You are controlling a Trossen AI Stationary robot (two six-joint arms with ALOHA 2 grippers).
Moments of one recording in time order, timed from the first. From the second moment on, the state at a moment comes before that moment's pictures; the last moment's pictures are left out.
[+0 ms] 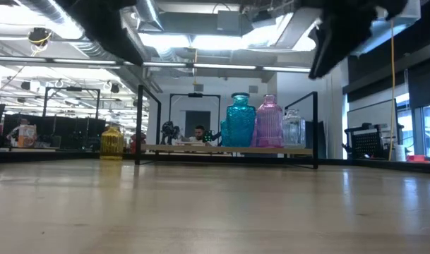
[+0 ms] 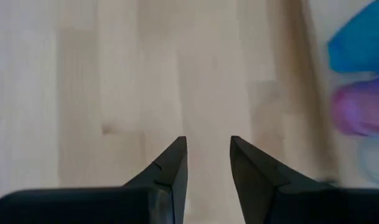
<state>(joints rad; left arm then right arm) -0.07 1.00 0.81 -0.55 -0.40 -0.12 0.30 1.41 1.13 -0.87 0.31 0.25</state>
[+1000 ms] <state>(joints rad) 0.51 1.01 0.95 -1.03 -0.37 -0.03 0.31 1.44 0.67 0.10 0.21 0.18</state>
